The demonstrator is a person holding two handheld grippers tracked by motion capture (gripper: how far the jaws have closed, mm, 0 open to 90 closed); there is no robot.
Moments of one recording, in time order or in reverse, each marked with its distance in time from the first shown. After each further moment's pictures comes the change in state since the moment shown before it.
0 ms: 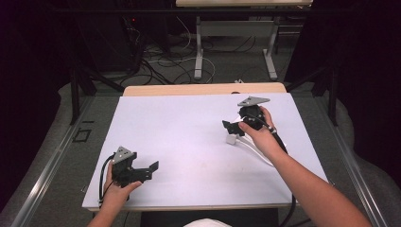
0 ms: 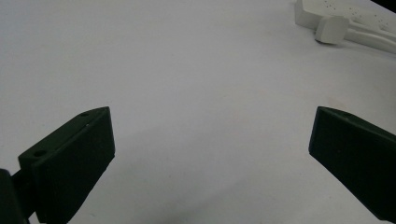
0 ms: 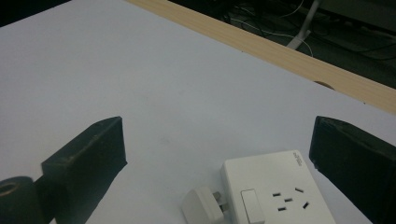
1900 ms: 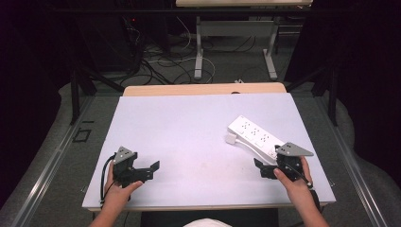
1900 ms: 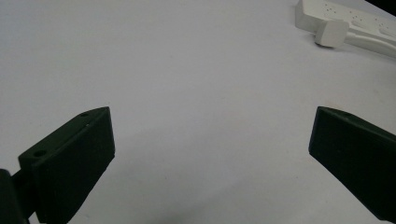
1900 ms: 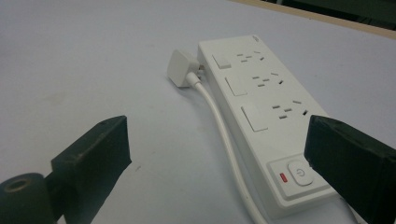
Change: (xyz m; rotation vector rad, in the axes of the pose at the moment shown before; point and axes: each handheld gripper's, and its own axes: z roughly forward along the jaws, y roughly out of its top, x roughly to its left) left arm -0.004 0.000 0.000 -0.006 0.009 -0.011; right arm 0.001 -0.132 -0.094 -0.047 -0.090 0.056
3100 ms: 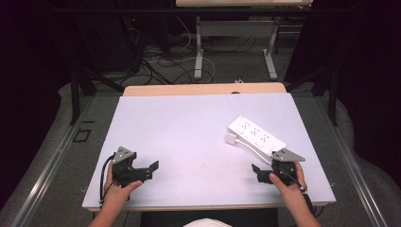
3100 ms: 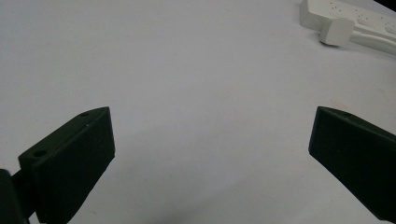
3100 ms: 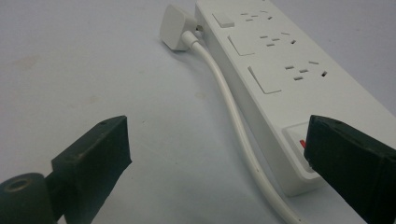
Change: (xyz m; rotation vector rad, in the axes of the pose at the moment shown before) left arm 0.002 0.000 0.000 0.007 0.010 -0.001; right arm 0.003 -0.026 0.020 0.044 -0.018 0.000
